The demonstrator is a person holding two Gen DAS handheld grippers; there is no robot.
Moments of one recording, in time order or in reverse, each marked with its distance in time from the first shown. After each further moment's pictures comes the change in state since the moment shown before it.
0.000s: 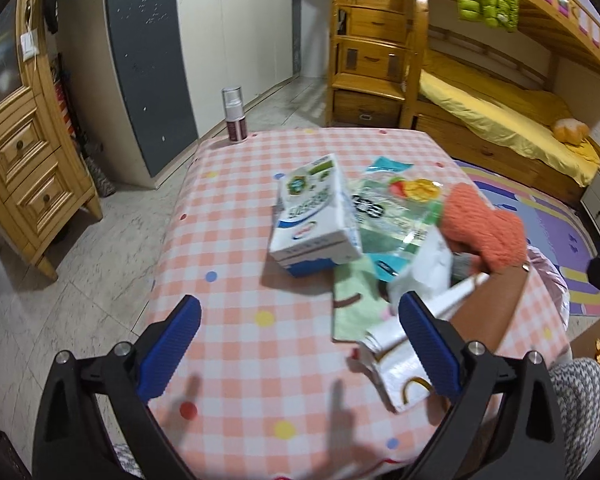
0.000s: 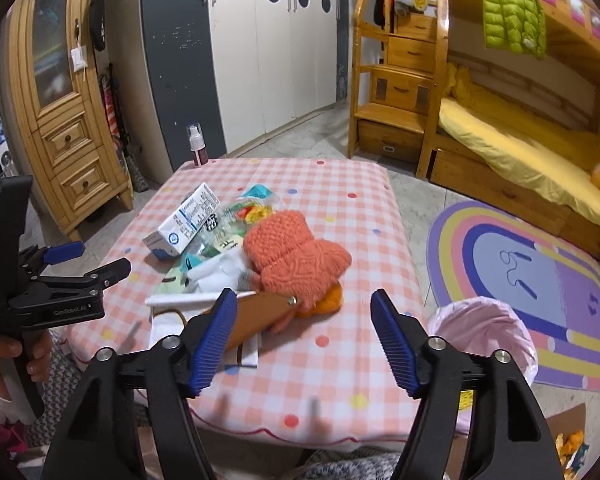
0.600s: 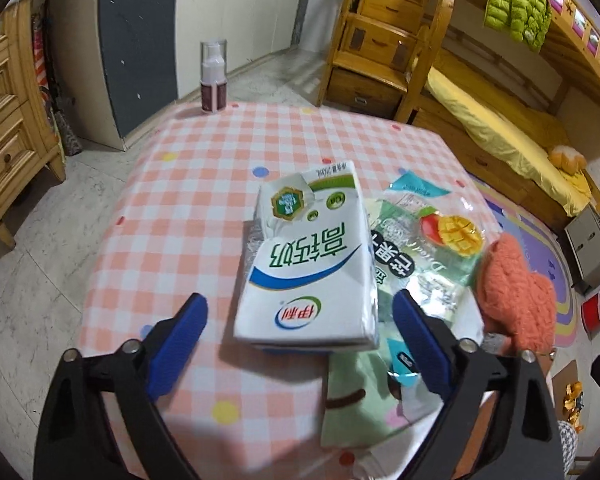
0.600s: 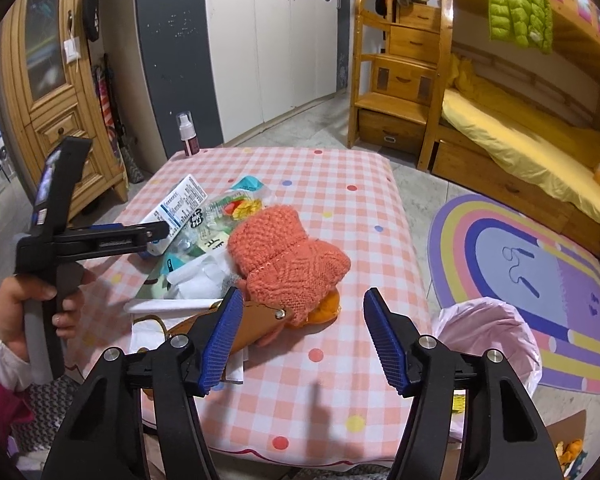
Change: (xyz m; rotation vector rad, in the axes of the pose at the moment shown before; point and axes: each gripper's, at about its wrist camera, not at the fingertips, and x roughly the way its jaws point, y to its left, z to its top) left arm 0.084 0.007 0.039 -0.113 0.115 -0.131; right arm 0.028 -0.005 0.005 -0.004 0.045 -0.003
